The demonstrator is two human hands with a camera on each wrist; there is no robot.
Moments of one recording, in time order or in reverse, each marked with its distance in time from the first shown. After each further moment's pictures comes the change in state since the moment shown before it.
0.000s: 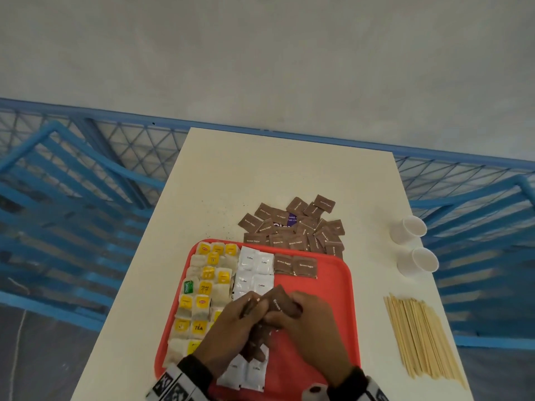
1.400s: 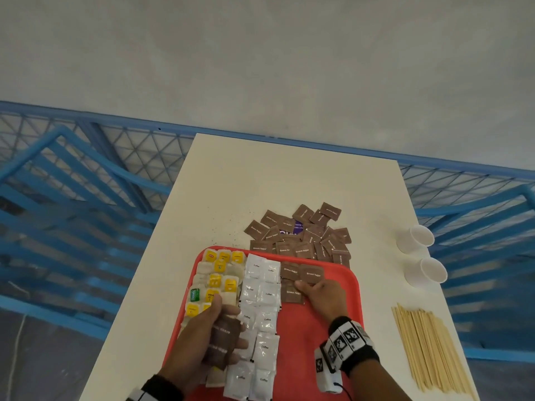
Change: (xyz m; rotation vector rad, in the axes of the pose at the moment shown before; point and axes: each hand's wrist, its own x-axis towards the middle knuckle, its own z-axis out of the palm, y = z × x) left_hand -0.014 0.002 -0.050 -0.355 0.216 -0.215; right_hand 0.104 0.100 0.002 -0.153 0.125 0.367
